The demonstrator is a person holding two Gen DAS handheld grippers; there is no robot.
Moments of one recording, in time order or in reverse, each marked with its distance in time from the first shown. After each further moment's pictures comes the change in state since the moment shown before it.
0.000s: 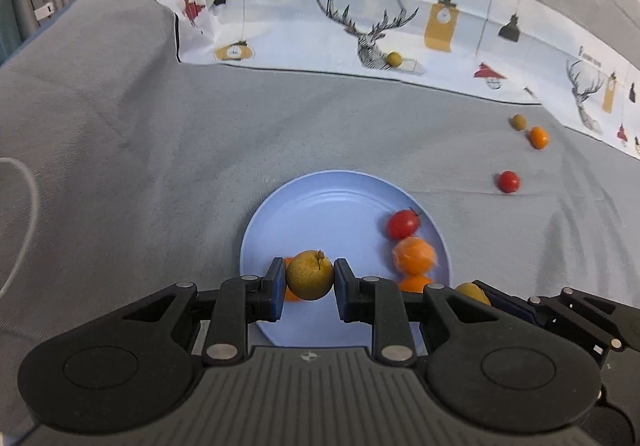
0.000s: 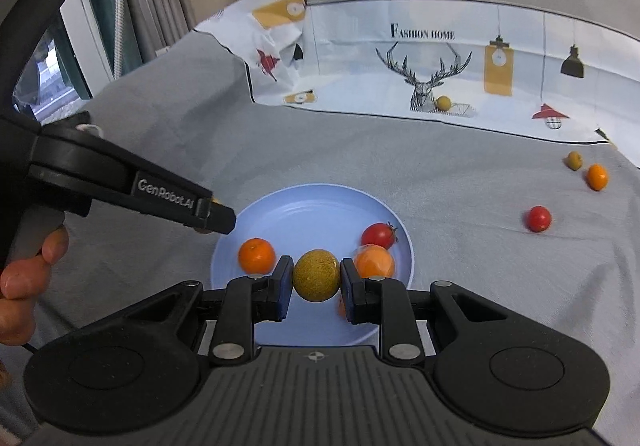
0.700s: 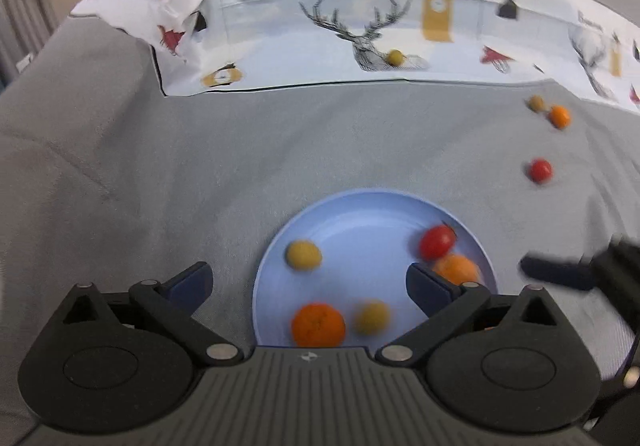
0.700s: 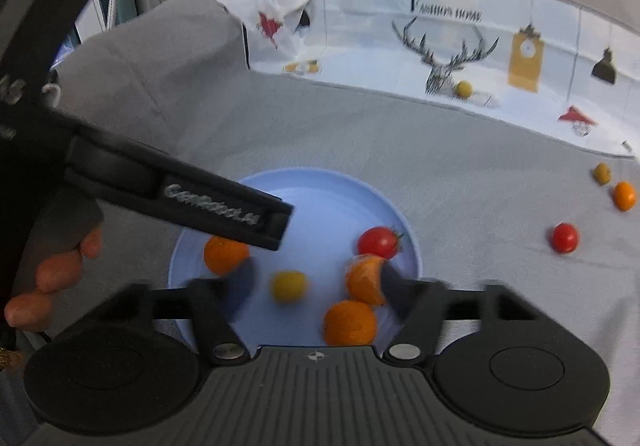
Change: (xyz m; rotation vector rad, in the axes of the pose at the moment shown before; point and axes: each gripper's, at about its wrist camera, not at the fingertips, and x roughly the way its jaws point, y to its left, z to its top) left arm 0.029 -0.006 0.003 0.154 -0.069 0.068; right arm 0.050 -0.004 0.010 -0.089 0.058 -0.014
